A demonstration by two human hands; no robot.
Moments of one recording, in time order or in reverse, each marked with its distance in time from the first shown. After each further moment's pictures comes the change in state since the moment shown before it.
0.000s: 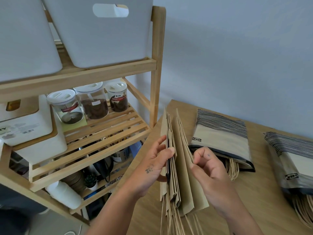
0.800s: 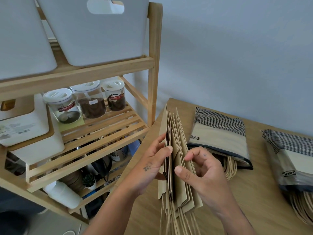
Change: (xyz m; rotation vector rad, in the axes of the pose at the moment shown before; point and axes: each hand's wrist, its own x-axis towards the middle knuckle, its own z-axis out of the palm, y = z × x) left_hand 0.003 0.002 0.001 -0.012 0.002 -0.009; right_hand -0.002 -0.002 0.004 -0.034 0.041 -0.008
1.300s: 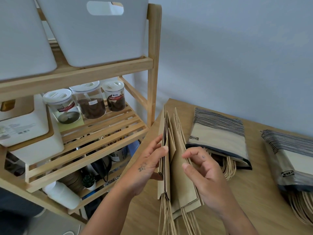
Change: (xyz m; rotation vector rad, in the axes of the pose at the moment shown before) left_hand 0.006 -0.013 -0.012 0.002 -0.038 -0.030; right_hand -0.002 0.003 -0.003 0.009 -0.058 -0.014
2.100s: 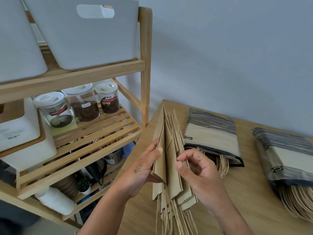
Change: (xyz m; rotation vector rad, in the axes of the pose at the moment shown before) left_hand 0.001 -0.004 0.002 -0.041 -0.058 -0.008; right_hand -0.004 0.001 -0.003 -0.008 0.067 0.041
